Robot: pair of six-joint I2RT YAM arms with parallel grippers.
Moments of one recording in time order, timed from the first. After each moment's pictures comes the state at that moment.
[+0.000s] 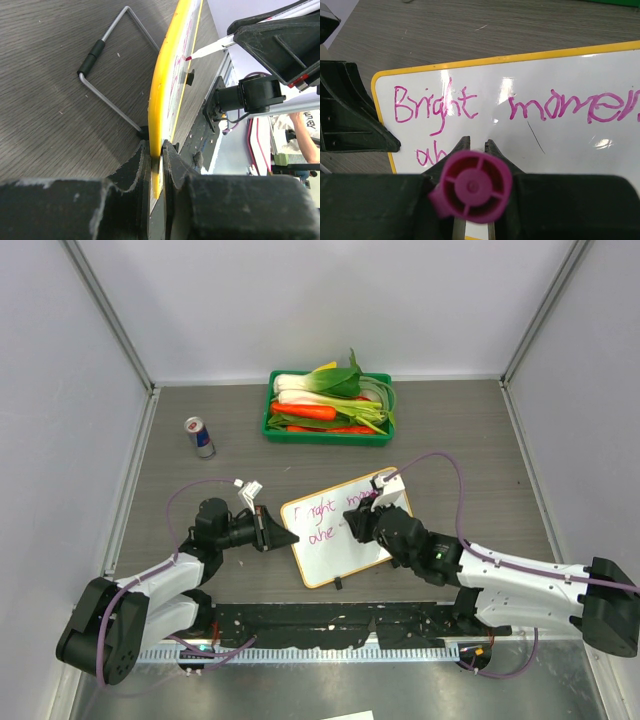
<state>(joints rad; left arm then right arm) -0.36 1.06 0.17 0.53 0.80 -0.71 1.07 0.99 0.52 0.11 0.47 0.53</state>
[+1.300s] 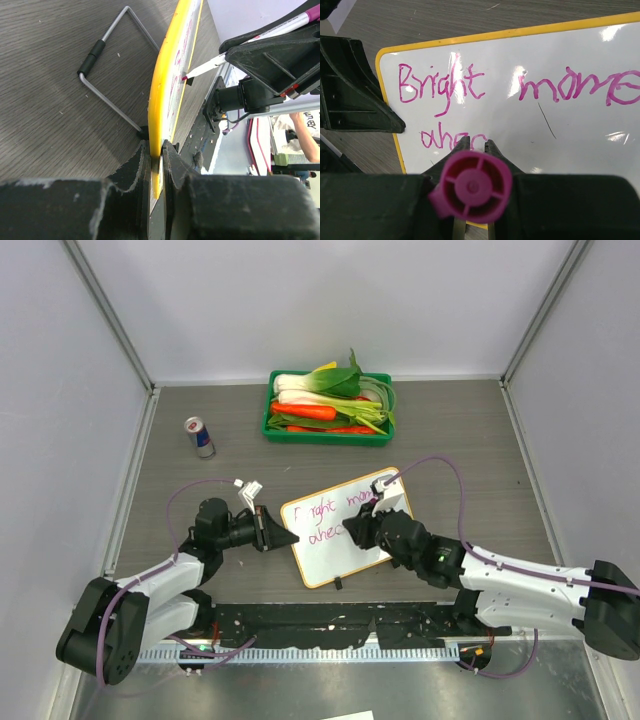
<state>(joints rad) -0.36 1.06 0.17 0.53 0.80 -0.71 1.06 0.97 0.48 0.10 0.38 0.55</state>
